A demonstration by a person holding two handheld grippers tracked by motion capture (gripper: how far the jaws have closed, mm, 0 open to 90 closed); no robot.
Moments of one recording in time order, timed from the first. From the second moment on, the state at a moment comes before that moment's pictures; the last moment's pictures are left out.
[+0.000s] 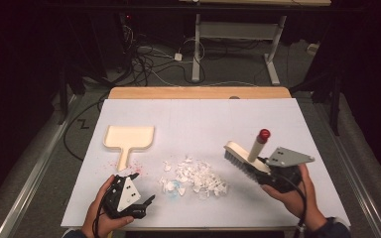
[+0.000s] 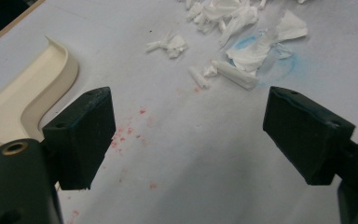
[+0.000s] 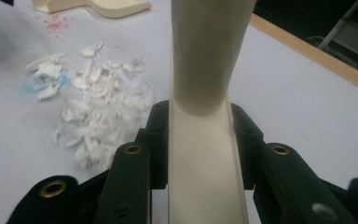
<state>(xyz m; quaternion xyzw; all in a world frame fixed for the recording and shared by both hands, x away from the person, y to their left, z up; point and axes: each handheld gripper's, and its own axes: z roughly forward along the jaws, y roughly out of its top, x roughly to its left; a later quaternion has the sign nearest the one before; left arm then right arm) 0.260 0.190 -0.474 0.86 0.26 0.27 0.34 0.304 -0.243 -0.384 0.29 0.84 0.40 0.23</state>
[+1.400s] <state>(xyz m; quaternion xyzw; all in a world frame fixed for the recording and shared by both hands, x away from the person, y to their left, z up) 0.263 0.190 -0.474 0.87 0.26 0.26 0.34 0.307 -0.171 -0.414 0.15 0.91 0.38 0.11</state>
